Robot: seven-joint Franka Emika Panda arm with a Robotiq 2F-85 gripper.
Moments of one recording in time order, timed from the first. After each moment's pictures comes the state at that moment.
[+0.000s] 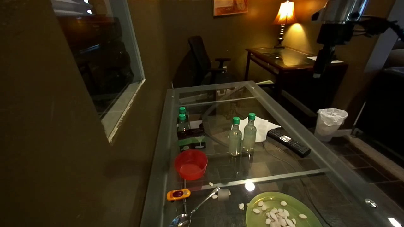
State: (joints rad) arm -0.05 -0.12 -0.16 -2.19 0.11 2.07 -0.51
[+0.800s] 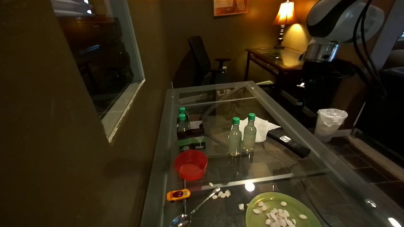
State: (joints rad) arm -0.15 0.21 -0.16 -2.07 0.39 2.09 -0.57
